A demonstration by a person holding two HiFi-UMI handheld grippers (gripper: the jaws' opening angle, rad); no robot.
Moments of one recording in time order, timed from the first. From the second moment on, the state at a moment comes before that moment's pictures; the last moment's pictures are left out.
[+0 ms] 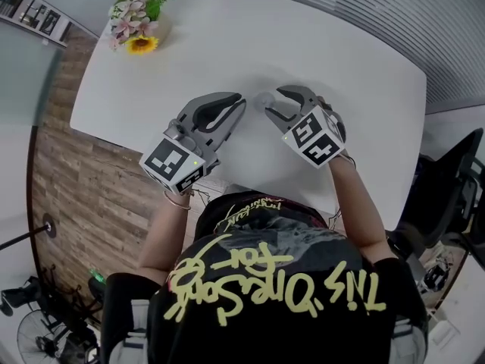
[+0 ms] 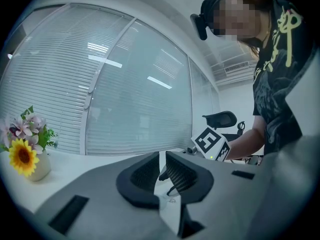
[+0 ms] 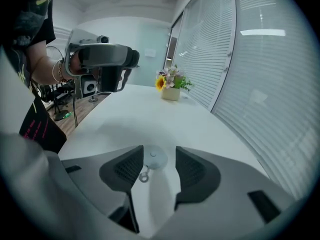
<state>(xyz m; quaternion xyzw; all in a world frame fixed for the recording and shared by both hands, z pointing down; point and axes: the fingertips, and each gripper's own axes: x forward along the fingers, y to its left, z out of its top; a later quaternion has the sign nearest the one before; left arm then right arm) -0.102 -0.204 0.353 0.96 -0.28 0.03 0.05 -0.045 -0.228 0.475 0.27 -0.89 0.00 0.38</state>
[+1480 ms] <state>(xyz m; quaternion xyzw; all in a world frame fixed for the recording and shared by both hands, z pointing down) -0.026 -0.180 0.304 0.96 -0.29 0.00 0.01 0.049 -0.184 0.292 0.40 -0.91 -0.10 0.04</state>
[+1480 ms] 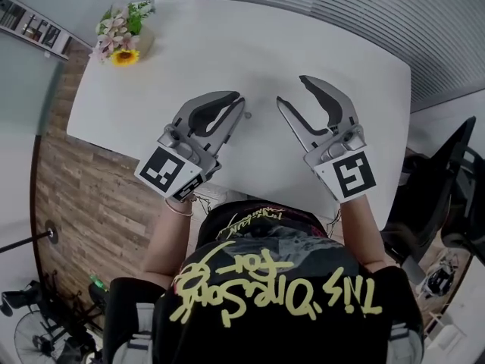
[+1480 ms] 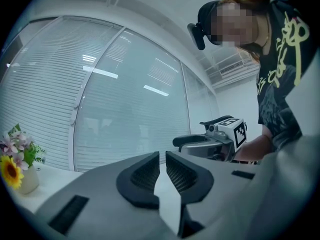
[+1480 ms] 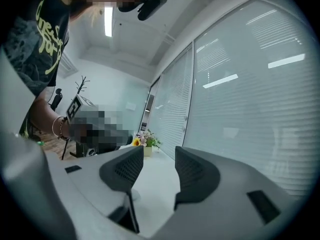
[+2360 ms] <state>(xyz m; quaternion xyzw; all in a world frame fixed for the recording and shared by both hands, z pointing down) -0.002 -0.140 0.291 0.94 -0.33 0.00 -0.01 0.082 -0.140 0.278 0.36 -0.93 -0.12 0.00</state>
